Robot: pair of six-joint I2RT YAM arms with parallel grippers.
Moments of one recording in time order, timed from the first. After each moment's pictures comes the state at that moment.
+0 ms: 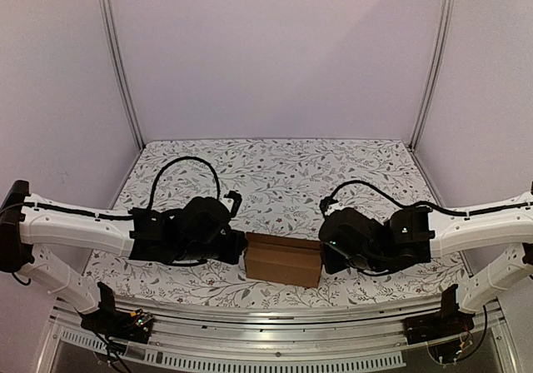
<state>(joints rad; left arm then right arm) -1.15 1.38 0.79 -0.20 -0.28 -0.73 1.27 1.38 0.92 -0.54 0.51 0.78</state>
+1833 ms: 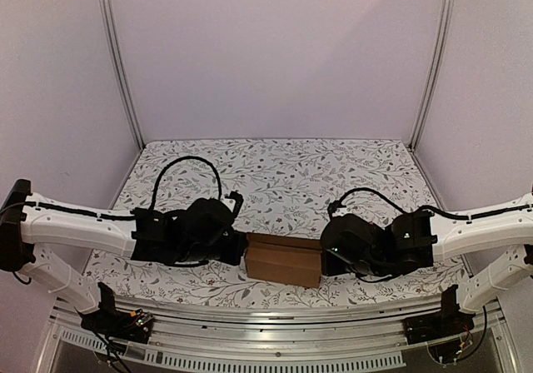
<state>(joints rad) -1.17 1.39 0.81 -0.22 -0.31 -0.73 1.30 1.36 0.90 -0.54 0.49 1.00</state>
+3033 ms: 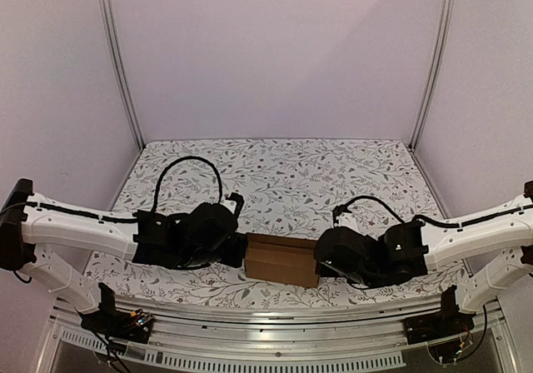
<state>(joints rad) -1.20 1.41 0.82 -0.23 -0.38 -0.74 1.34 1.41 0.87 -0.46 0.57 1.21</state>
